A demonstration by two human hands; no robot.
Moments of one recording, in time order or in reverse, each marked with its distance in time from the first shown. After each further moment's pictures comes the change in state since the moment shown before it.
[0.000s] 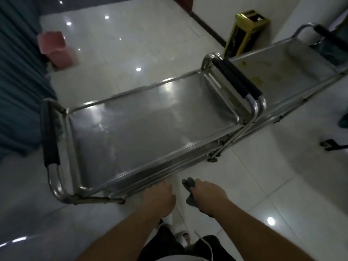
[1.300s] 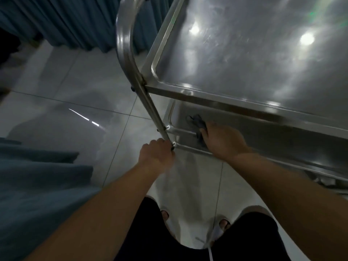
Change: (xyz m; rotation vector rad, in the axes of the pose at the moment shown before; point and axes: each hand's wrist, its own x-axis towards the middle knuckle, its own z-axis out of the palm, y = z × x) left_hand 0.068 -0.228 0.271 -0.273 0.144 -0.729; right_hand 0.274 -0.170 0.213 -0.294 0.275 -0.854
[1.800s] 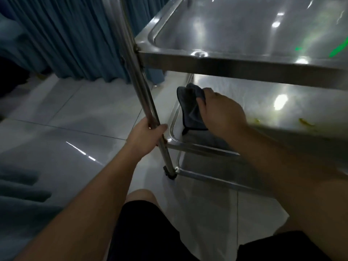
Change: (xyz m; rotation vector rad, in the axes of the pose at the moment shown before) left_hand 0.110 -0.057 0.023 -0.951 0.501 0.011; right_hand 0.105 -0.002 0.047 -0.051 0.503 -0.051
